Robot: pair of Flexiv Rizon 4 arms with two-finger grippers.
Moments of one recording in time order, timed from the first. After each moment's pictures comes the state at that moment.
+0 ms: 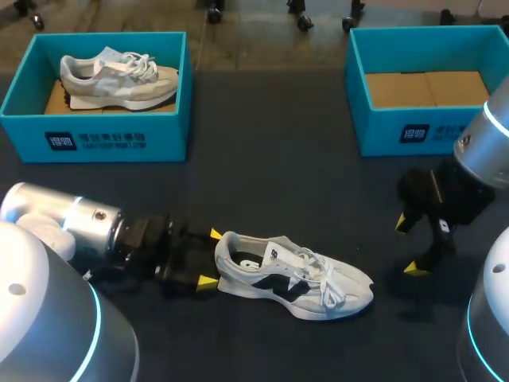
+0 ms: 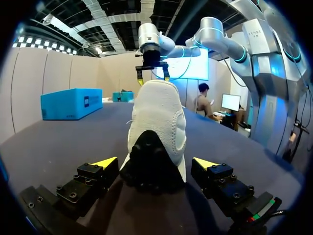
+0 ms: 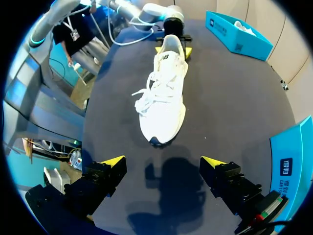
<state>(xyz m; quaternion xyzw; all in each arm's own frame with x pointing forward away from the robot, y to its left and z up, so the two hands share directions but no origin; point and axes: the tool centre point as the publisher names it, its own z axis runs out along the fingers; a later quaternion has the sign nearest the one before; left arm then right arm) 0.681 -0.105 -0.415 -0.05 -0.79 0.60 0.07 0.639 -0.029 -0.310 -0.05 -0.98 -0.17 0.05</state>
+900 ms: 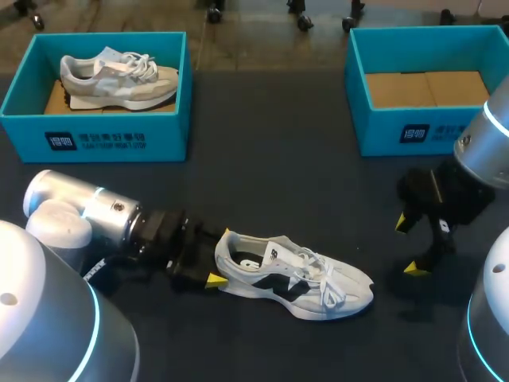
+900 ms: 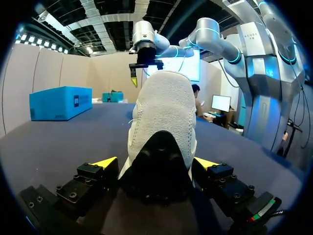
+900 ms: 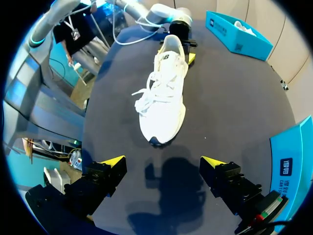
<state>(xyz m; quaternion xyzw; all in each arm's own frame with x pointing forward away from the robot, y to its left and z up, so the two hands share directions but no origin) 0.683 -0.126 -0.422 -0.08 -0.78 0.61 0.11 0.639 -0.029 -0.310 -0.05 -0.98 -0.17 0.05</state>
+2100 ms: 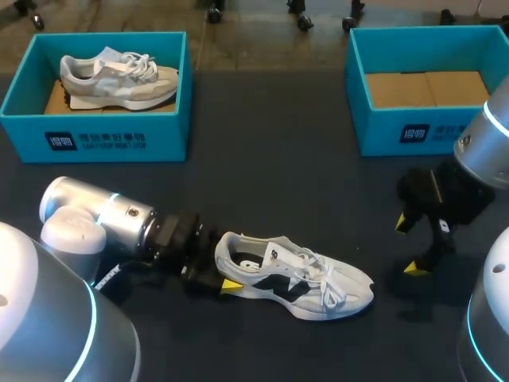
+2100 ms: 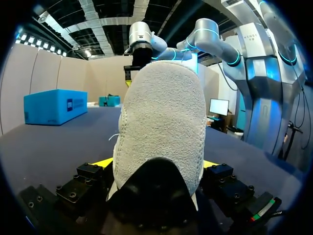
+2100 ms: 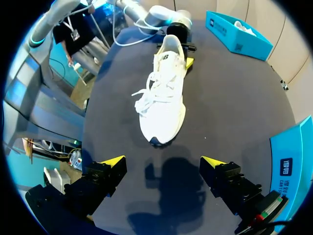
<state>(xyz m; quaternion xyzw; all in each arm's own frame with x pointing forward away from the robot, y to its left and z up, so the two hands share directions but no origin) 0.668 -0.155 -0.419 -0.08 -0.77 0.62 0.12 0.639 -0.029 -0.310 -0.05 -0.98 -0.17 0.05</state>
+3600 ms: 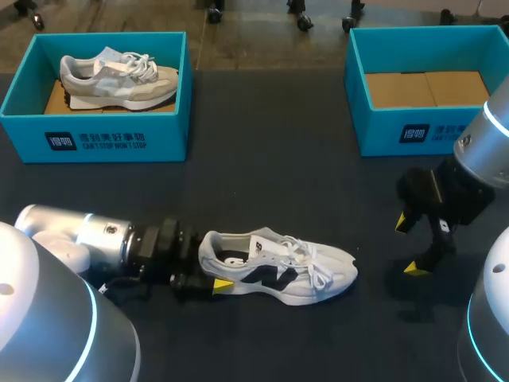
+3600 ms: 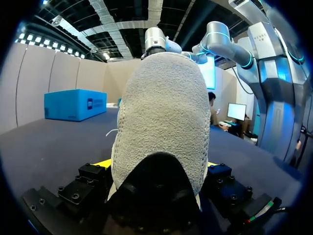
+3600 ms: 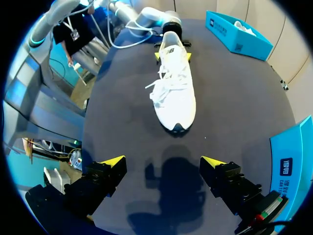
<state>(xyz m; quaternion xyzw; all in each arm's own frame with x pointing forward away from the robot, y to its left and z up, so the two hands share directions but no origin) 0.675 -0.129 -0.422 0.00 -0.77 0.63 0.06 0.639 -0.029 -0.310 -0.05 -0.98 -0.17 0.05</state>
